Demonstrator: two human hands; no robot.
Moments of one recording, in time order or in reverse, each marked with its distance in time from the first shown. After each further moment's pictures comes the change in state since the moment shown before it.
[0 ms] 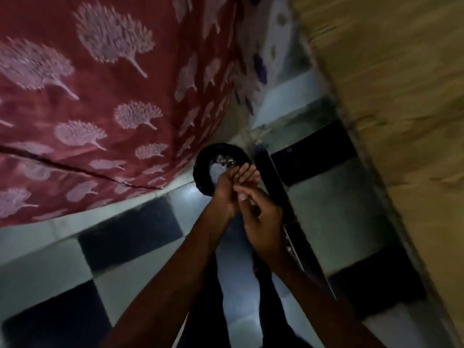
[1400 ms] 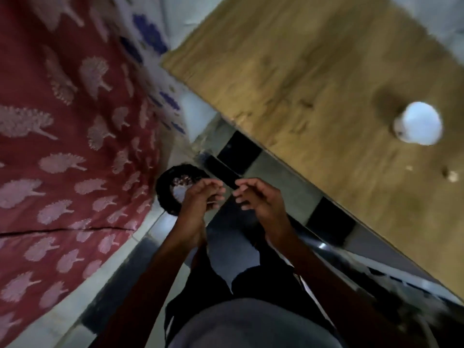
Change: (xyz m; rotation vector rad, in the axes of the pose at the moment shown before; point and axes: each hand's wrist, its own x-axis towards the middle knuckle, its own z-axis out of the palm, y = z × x) left_hand -0.177 0.010 0.044 0.969 -0.299 0.205; right_hand -0.065 -0.111 -0.098 0.395 0.295 0.379
